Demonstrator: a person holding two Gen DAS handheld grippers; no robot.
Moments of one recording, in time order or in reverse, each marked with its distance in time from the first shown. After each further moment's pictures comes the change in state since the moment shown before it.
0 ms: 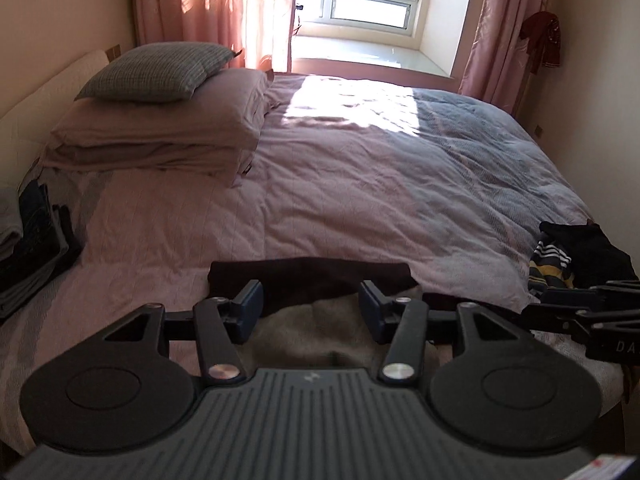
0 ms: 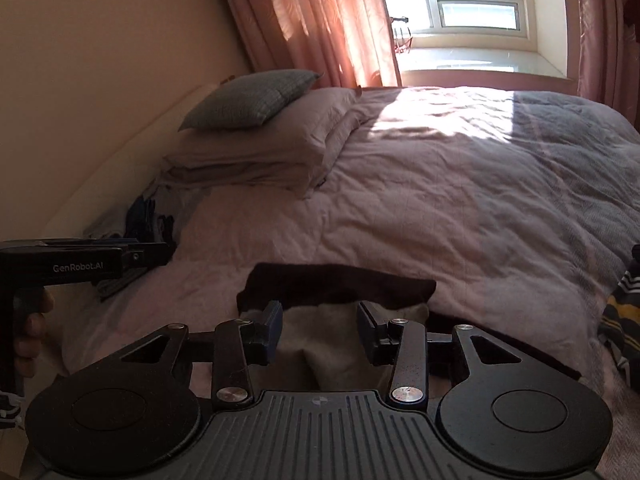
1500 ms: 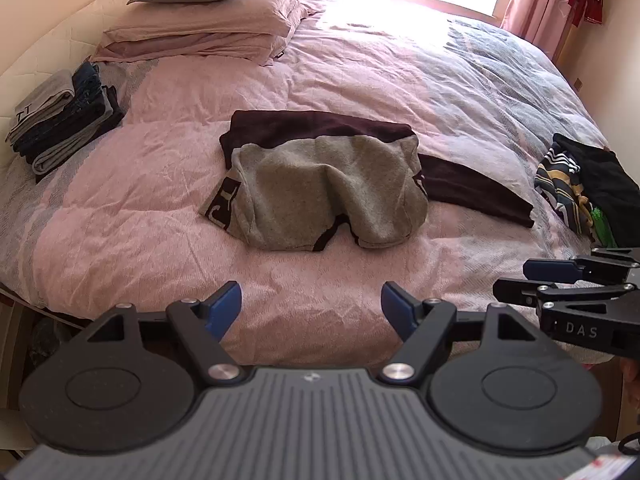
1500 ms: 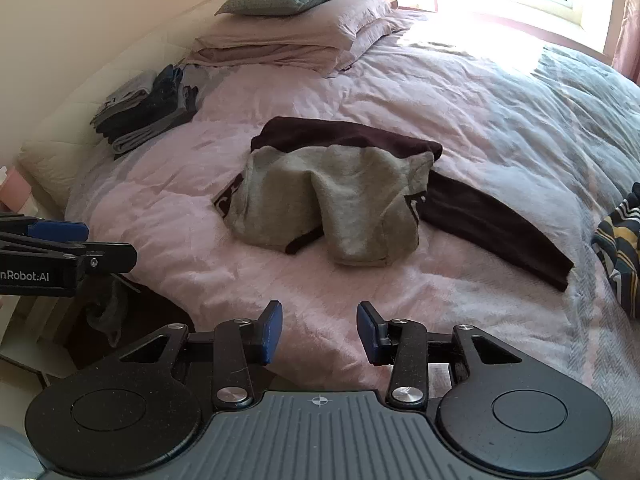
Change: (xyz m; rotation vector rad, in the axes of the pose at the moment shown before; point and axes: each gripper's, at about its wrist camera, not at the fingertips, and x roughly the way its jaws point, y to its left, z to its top) left arm -0.078 -0.074 -0.167 -0.085 0.201 0.126; right arm -0.052 -0.008 -0.154 -0.161 0.225 0.012
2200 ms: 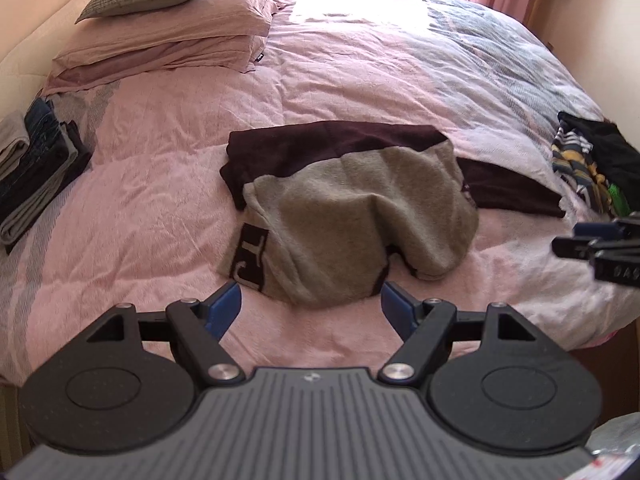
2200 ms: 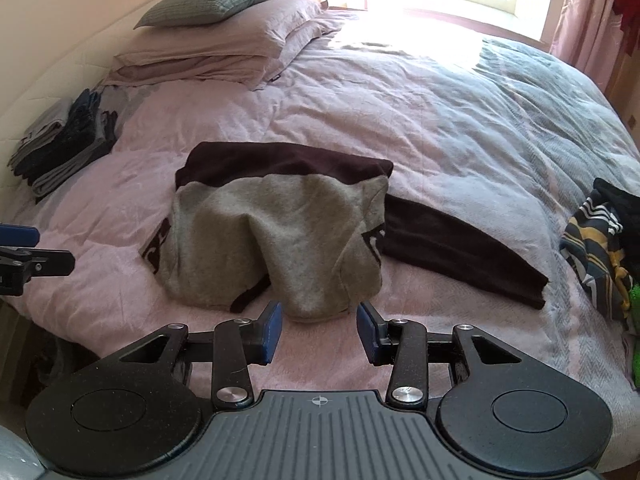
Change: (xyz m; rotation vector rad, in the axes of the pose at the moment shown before) left arm 0.096 0.095 0.071 0.183 0.015 -0.080; right arm 0.067 0.002 0.063 0.122 -0.022 -0.225
